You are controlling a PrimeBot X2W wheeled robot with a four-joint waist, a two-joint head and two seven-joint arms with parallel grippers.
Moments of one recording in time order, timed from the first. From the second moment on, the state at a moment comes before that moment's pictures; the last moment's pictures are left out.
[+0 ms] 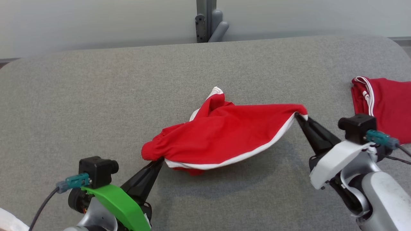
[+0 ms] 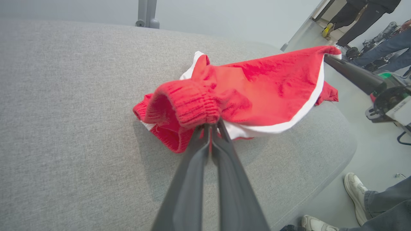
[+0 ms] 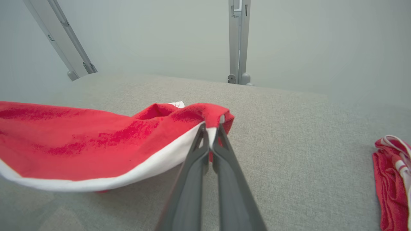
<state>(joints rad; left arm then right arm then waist) -0.02 0.30 -0.33 -0.19 -0.69 -0.12 0.35 -0.22 -0.33 0.29 0.03 0.44 0.13 0.11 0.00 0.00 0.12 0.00</state>
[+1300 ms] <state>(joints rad) -1.52 0.30 -0.32 0.44 -0.48 -0.10 0.27 -1.46 -0.18 0.06 0.36 0.17 0.13 0.03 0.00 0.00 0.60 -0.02</state>
